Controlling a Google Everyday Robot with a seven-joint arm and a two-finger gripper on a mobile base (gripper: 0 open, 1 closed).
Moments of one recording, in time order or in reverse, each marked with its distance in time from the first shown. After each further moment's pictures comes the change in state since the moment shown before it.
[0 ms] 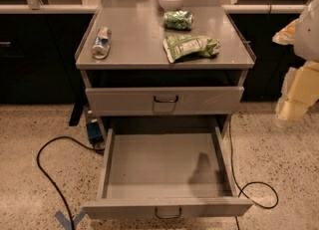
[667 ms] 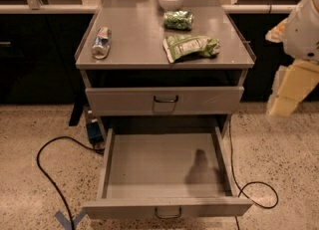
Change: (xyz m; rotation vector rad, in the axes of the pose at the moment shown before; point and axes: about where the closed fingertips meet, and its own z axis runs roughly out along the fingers) arm -0.007 -0.009 0.008 0.020 0.010 -0.017
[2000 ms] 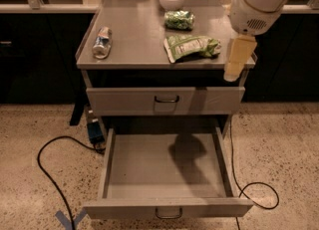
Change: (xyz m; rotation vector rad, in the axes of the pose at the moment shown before) arm -0.057 -0.121 0.067 0.136 0.014 -0.139
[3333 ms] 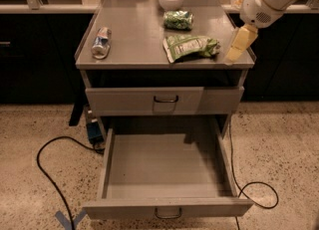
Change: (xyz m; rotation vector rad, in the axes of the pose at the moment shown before) arm 0.020 -0.072 0.046 0.017 -0.239 0.115
